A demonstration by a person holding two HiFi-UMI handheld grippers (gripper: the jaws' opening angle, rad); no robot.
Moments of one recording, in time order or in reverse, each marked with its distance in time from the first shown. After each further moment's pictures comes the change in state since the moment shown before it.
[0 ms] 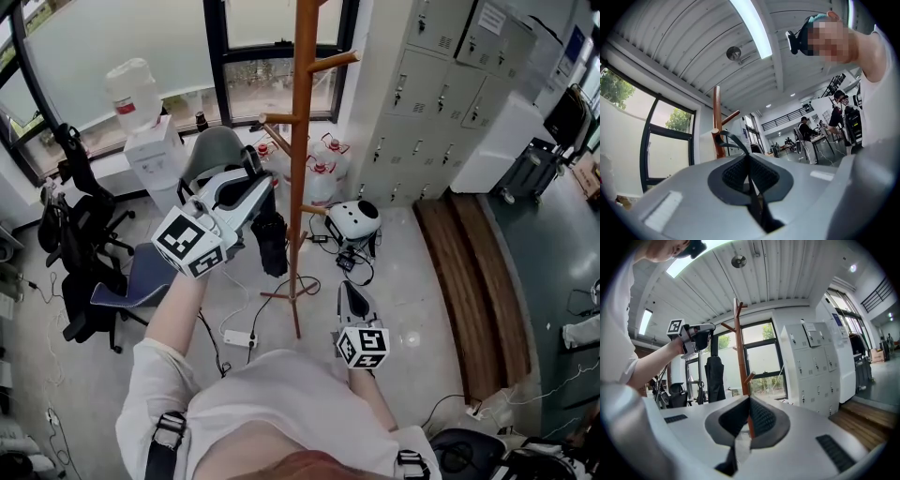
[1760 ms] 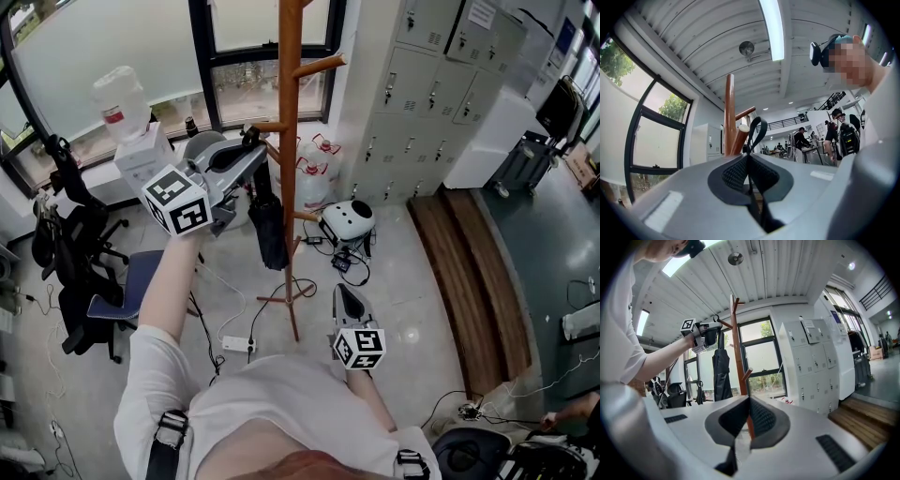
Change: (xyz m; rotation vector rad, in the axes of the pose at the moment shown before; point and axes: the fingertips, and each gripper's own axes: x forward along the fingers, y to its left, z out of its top) left arm 0.047 0.057 0.000 -0.151 0.017 -0.116; right arm 0.014 -0.008 -0.010 0.022 0.021 -0.009
